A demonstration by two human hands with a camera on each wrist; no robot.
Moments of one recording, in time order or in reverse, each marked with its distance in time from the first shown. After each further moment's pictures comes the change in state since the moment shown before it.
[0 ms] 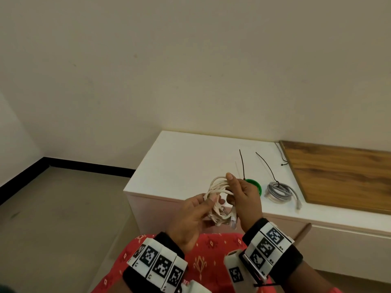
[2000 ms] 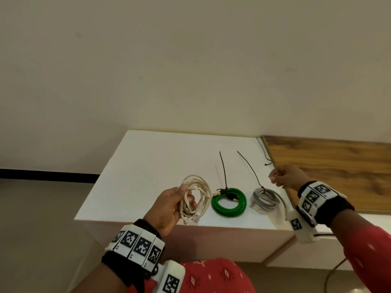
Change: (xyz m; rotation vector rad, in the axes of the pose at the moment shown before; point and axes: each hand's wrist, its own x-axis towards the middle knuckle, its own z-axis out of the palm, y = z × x) left_hand 0.127 -0.002 -0.039 -0.058 0.044 -0.124; right_hand 0.162 0.041 -0.184 -0.788 -0.064 0.454
